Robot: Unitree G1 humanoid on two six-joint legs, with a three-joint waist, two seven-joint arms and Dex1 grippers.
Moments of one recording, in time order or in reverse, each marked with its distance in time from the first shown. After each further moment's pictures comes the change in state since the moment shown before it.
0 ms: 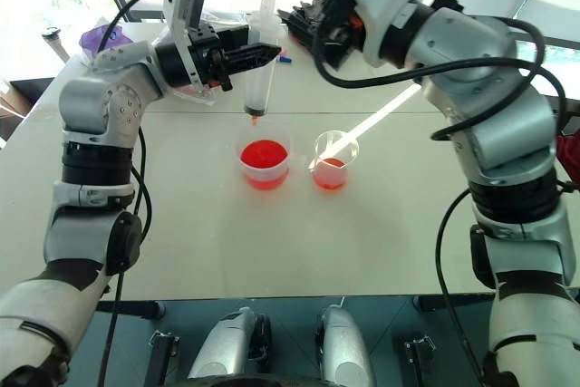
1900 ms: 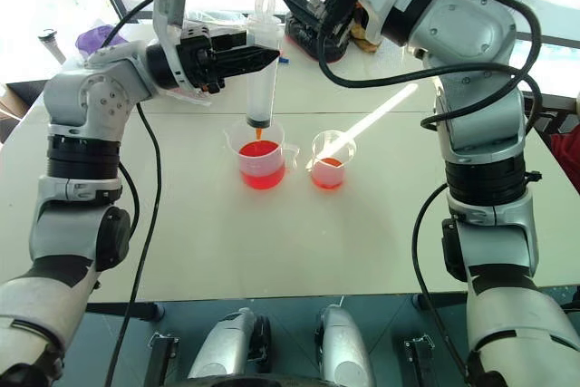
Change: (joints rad) left arm -0.057 0.061 -0.009 0.122 -0.167 0.064 -0.141; right arm 0.007 0.120 -0.121 0.126 -0.177 -0.312 0.182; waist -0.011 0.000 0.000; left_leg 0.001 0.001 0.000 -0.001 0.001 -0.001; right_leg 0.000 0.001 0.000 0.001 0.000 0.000
